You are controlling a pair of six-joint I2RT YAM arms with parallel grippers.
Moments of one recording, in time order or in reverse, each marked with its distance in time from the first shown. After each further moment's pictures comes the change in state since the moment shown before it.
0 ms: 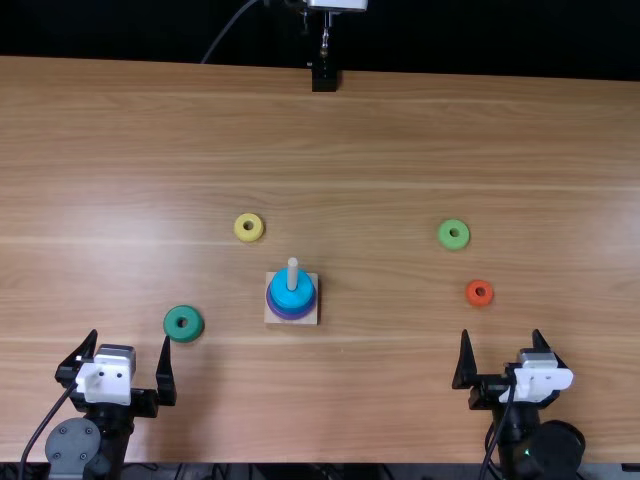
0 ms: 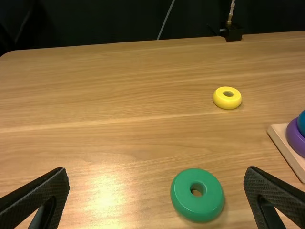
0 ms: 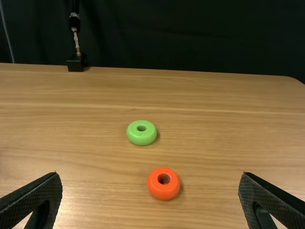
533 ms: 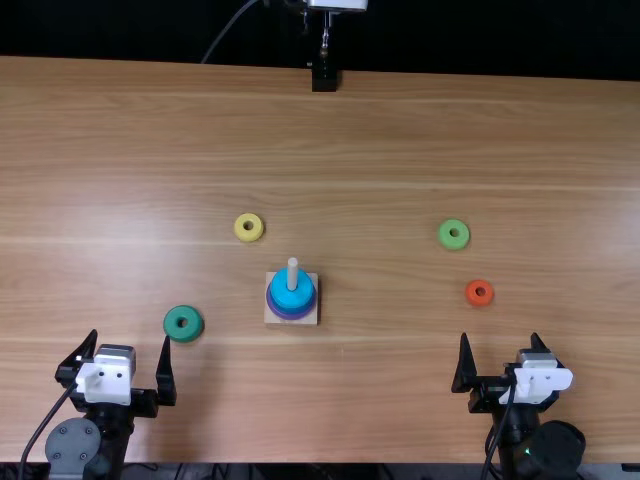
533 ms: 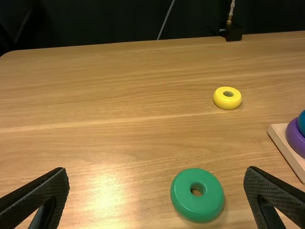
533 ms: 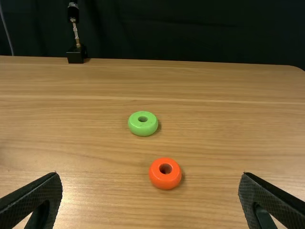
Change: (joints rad) left arm 0.000 0.000 0.000 0.000 0.000 0.000; right arm 0.000 0.000 0.019 -0.056 -0.001 0.011
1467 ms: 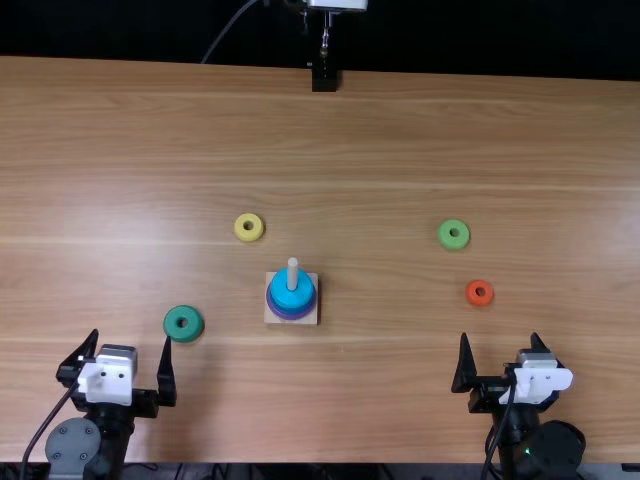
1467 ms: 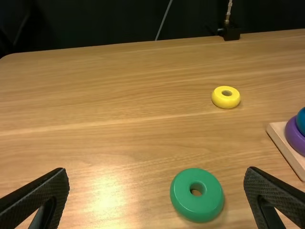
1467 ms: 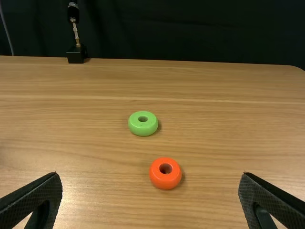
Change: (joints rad) left arm -0.002 0.000 0.000 0.002 0.006 0.017; right arm 0.000 0.000 0.000 0.000 0.000 0.000
